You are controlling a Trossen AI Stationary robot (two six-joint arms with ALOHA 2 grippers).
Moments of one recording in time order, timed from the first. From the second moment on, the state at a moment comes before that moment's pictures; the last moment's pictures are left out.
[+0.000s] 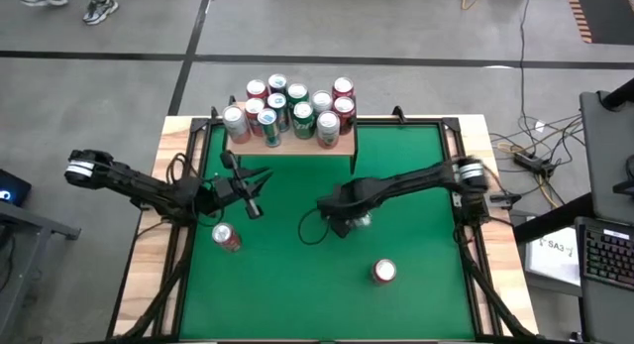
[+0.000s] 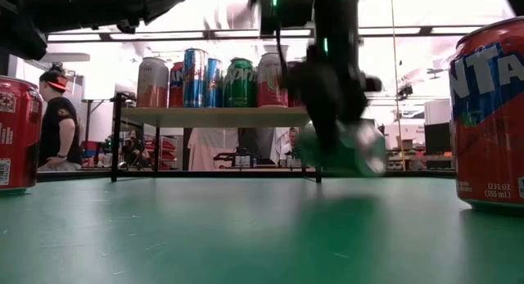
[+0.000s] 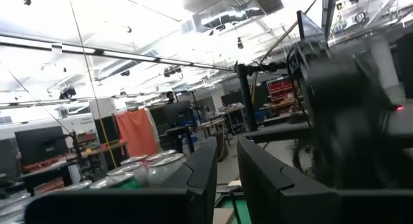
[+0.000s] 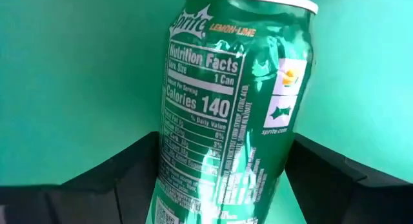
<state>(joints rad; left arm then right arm) -0.17 1.05 0.25 1.25 -0.51 0.48 0.08 1.97 1.57 -1.15 0.18 0.82</state>
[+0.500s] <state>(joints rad) -0.17 0.88 0.25 0.98 -0.51 0.51 0.08 1.64 1.20 0.25 0.33 -0.08</state>
